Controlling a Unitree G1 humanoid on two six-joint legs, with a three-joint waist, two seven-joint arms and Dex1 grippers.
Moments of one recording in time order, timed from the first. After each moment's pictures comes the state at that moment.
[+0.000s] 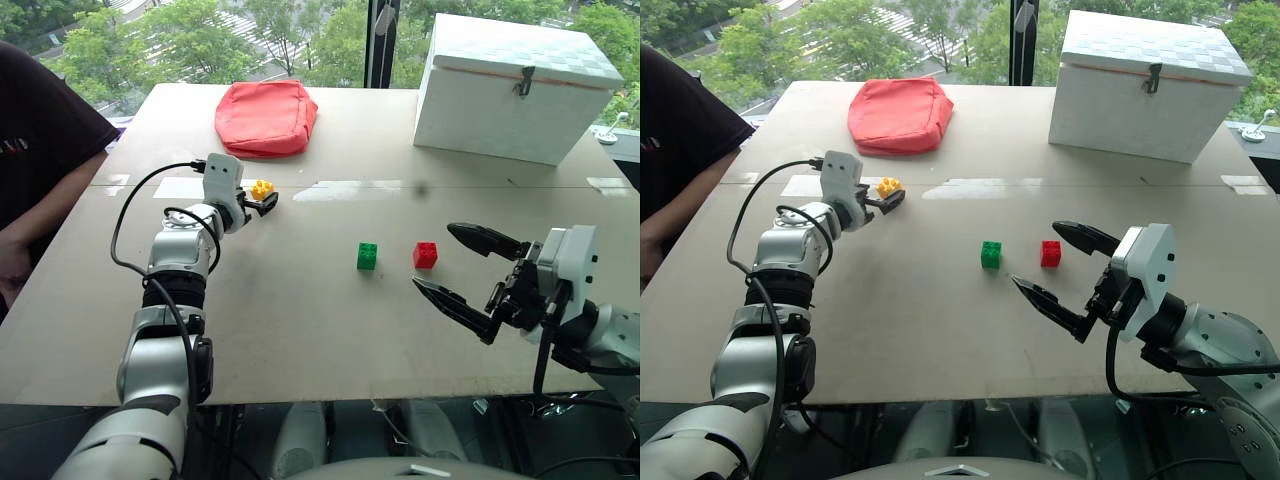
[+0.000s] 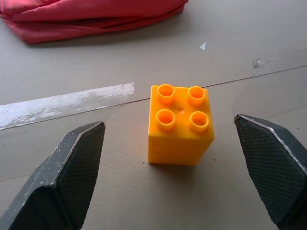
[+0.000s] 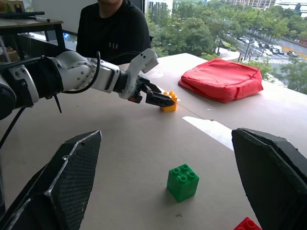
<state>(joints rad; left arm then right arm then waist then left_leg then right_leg) -0.81 0.49 0.13 0.68 -0.13 0.42 -0.49 0.05 -0.67 -0.19 -0.93 0.83 0.58 0.49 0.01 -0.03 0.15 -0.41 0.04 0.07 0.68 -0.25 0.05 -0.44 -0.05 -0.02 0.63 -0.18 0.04</state>
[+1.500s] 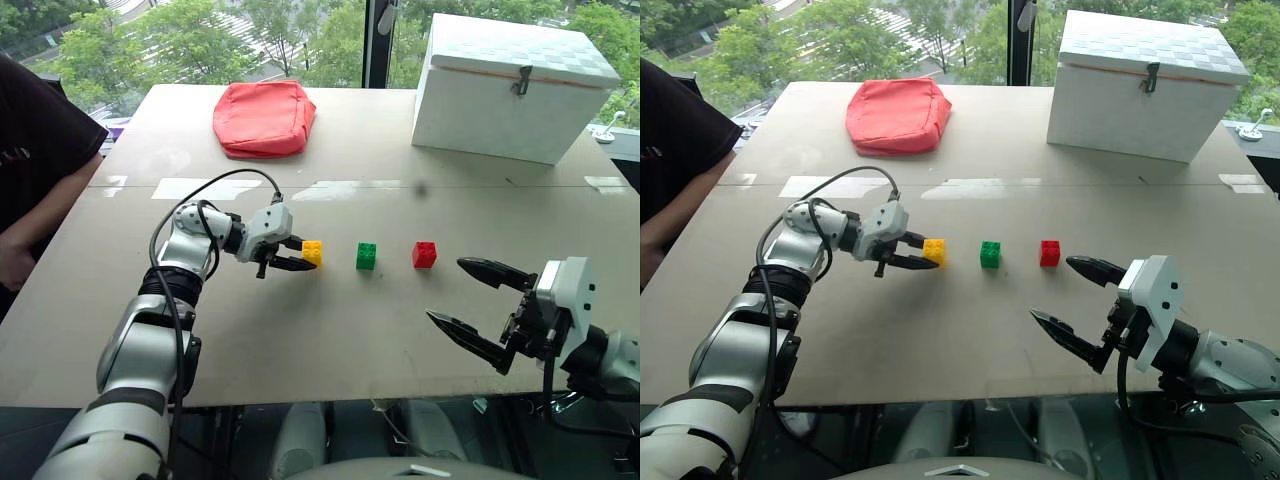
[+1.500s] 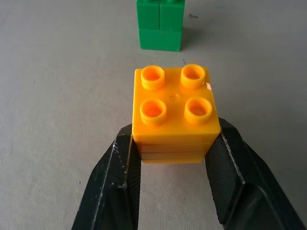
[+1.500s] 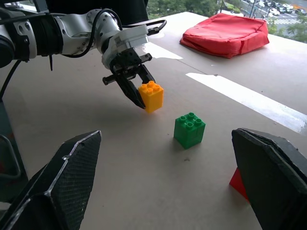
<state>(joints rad) -0.86 0.59 -0.19 0.92 -0.06 -0.27 -1.55 0.26 -0.74 -0.27 -0.93 0.81 0.56 0.58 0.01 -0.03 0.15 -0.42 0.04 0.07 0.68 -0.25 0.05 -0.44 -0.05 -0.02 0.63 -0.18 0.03</state>
